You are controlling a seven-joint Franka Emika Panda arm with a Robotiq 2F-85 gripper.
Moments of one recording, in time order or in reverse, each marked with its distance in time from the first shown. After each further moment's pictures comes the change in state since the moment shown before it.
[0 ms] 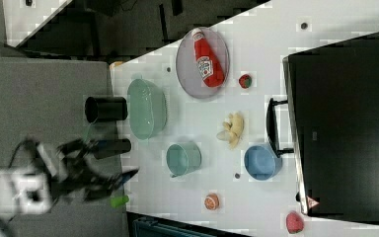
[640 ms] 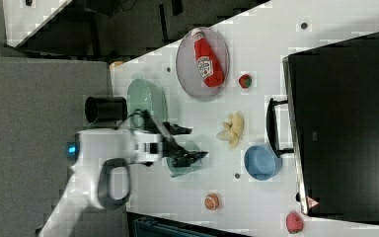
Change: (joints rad) arm 0.006 0.380 -0.015 -0.248 0.038 0.423 0.003
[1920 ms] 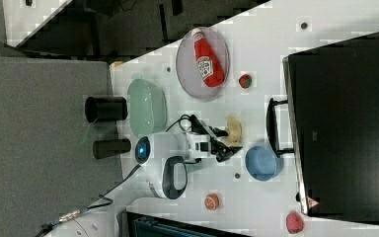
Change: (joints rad) arm 0.009 0.362 0.025 -0.104 -0.026 0.510 0.007
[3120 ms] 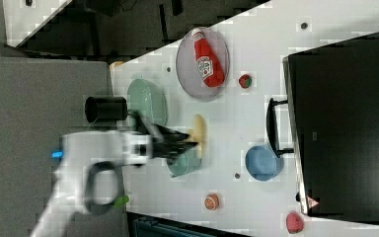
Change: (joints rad) arm -0.004 -0.481 -0.018 0.178 0.009 -0.646 0.003
